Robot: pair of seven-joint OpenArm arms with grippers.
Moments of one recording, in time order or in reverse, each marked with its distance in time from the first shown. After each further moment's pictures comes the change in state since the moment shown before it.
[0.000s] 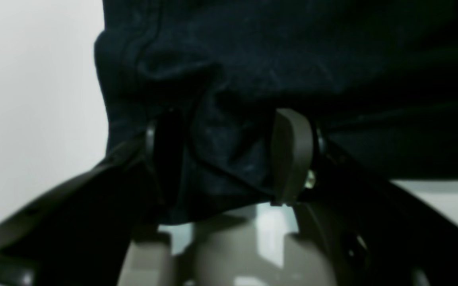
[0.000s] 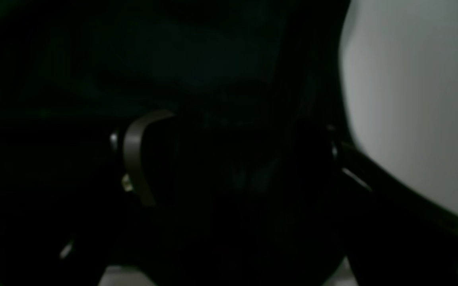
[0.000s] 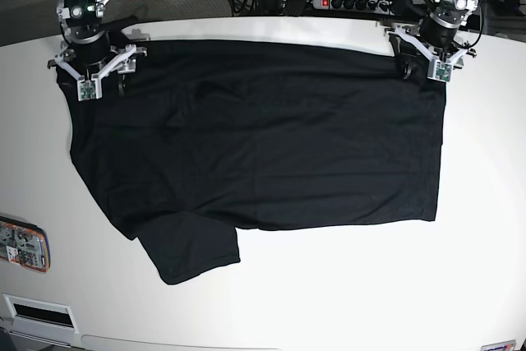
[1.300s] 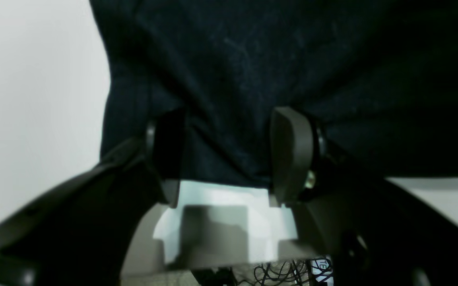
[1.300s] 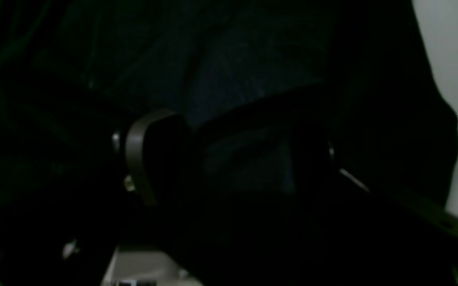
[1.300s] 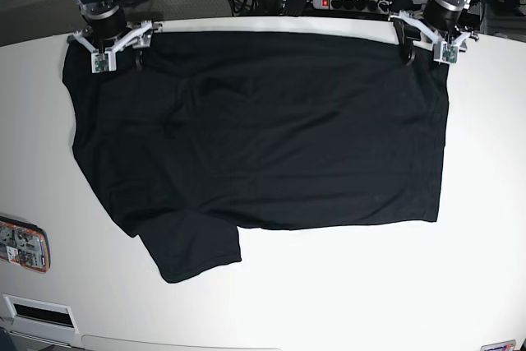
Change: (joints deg) left arm 5.3 -1.4 -0.3 -3.5 -3.2 -0.7 -7.6; right arm -6.0 -1.1 -3.4 -8.5 2.9 0.0 10.3
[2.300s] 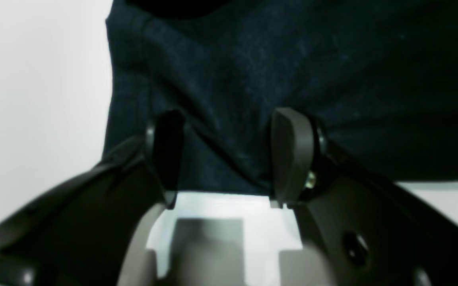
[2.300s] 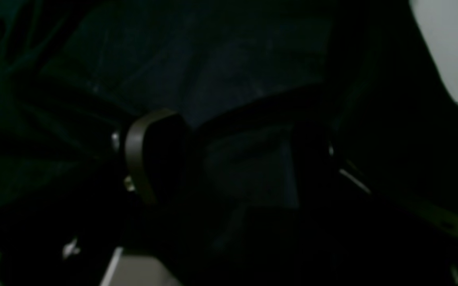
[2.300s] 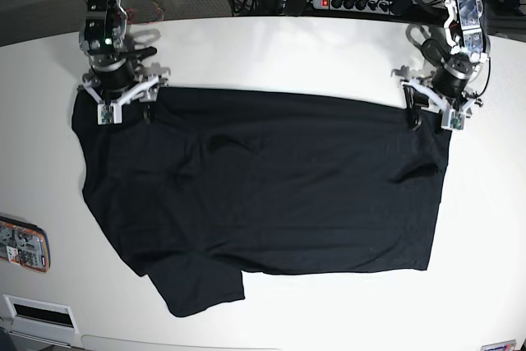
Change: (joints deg) left arm -21.9 -4.9 1.4 -16.0 1.2 -4.9 -1.6; right arm 16.7 -0.3 -2.4 -10.4 0.8 0.7 0.8
